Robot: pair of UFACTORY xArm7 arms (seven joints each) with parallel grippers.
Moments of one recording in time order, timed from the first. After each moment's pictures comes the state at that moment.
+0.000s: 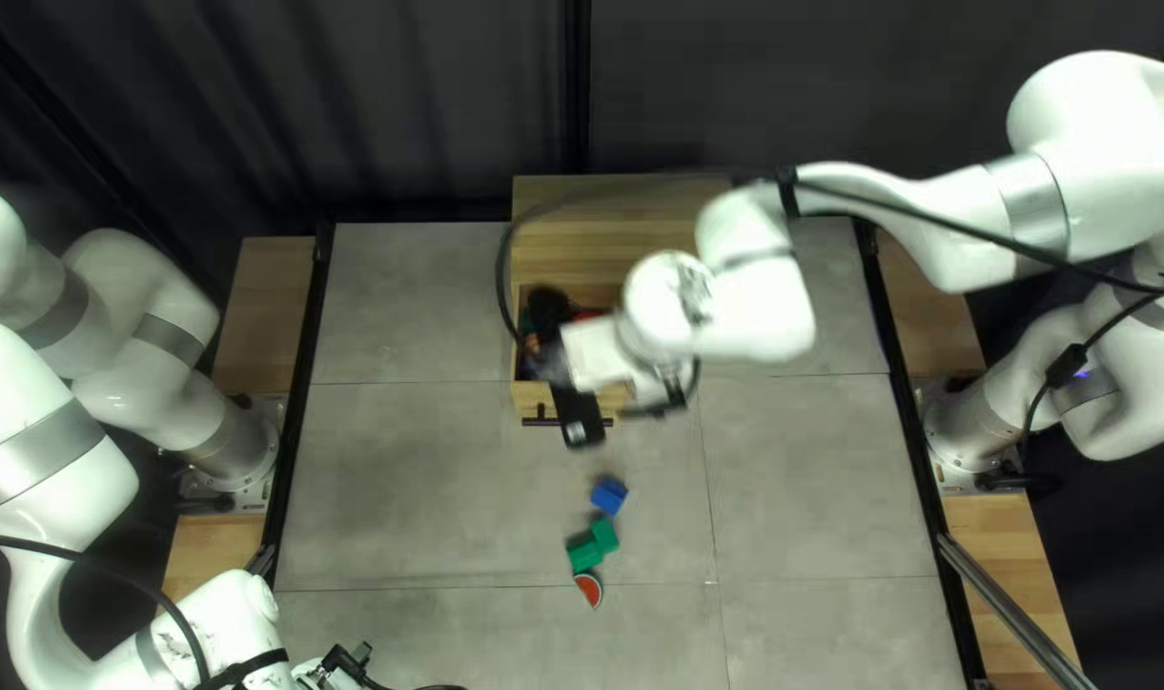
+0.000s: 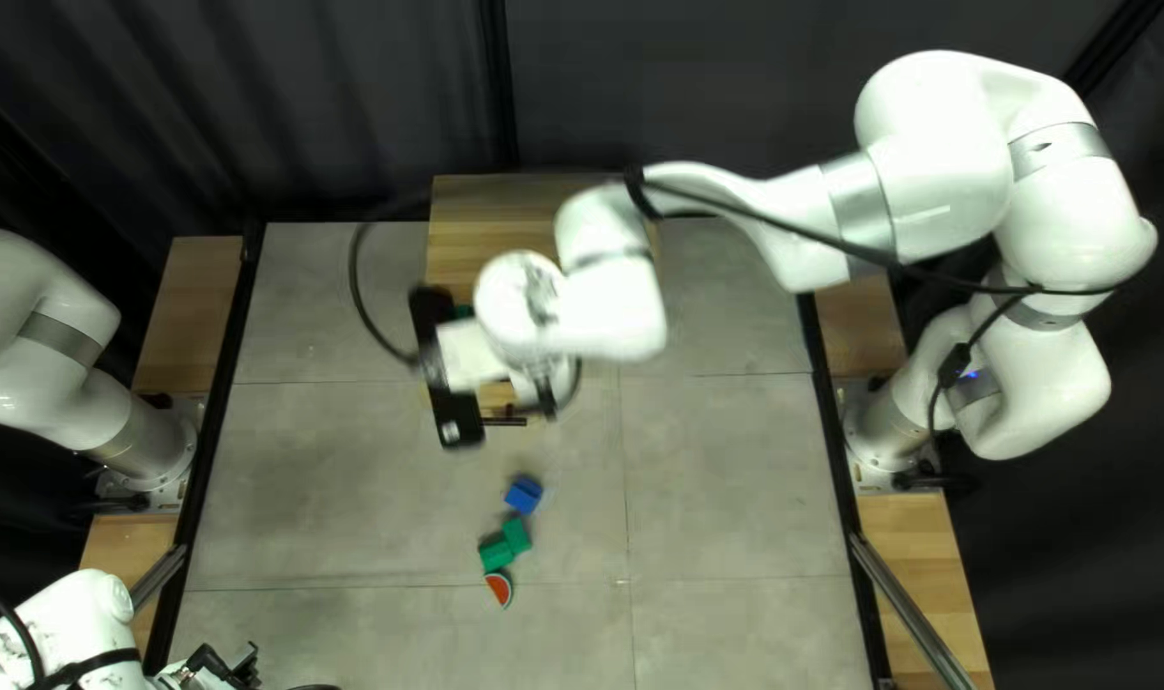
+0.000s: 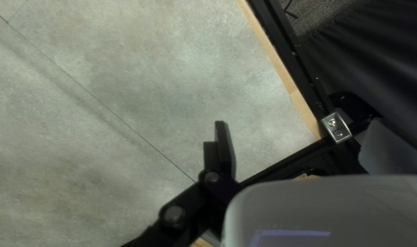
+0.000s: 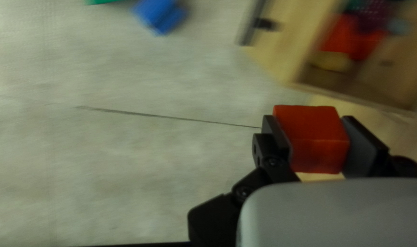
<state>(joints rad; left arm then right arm) -0.30 -0.02 -0.70 0.81 -0.13 0.90 -0.25 0.11 0.20 -0.15 1.33 -0.28 1.08 -0.10</state>
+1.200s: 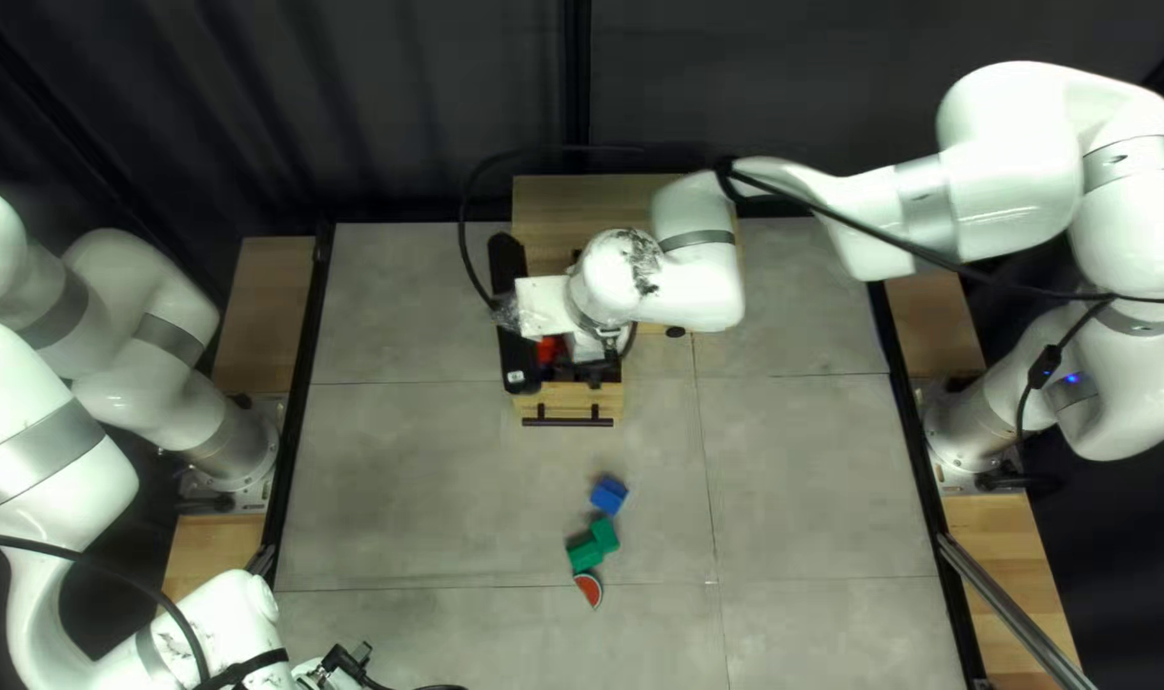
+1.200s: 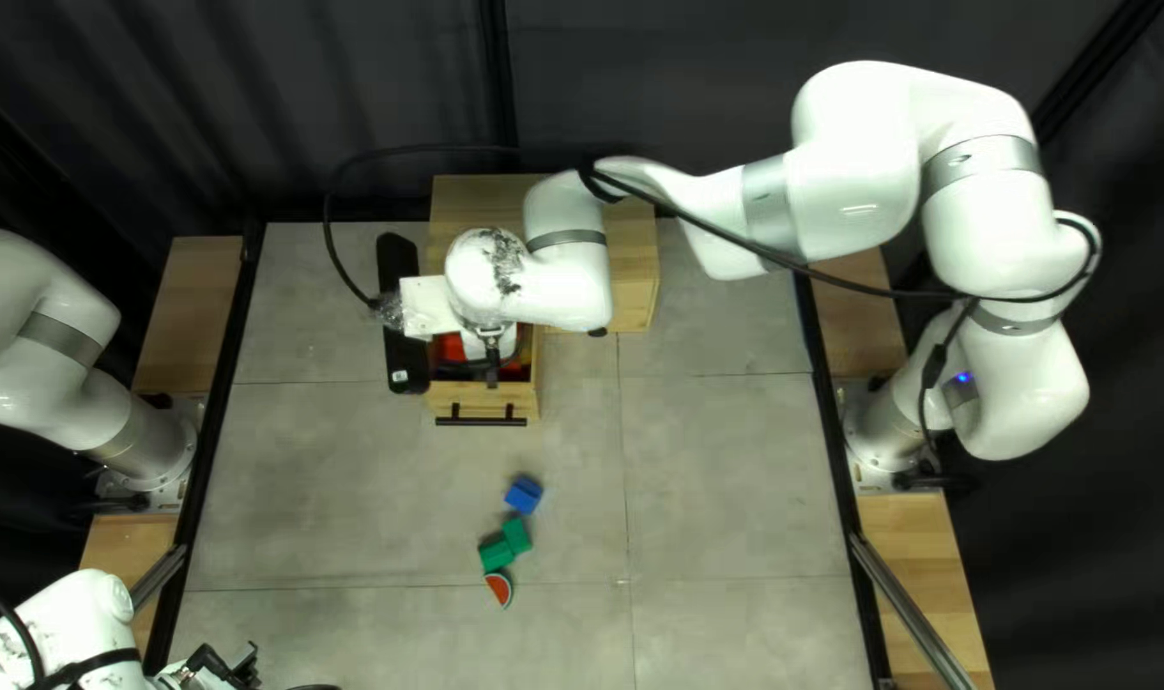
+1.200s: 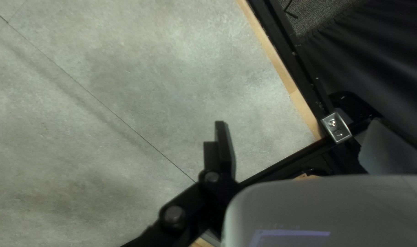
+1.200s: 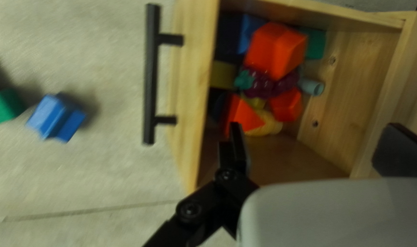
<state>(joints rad) -0.30 -0.02 -0.70 0.81 -0.13 0.90 -0.25 0.16 0.11 -0.11 1.21 -0.29 1.00 -0.03</state>
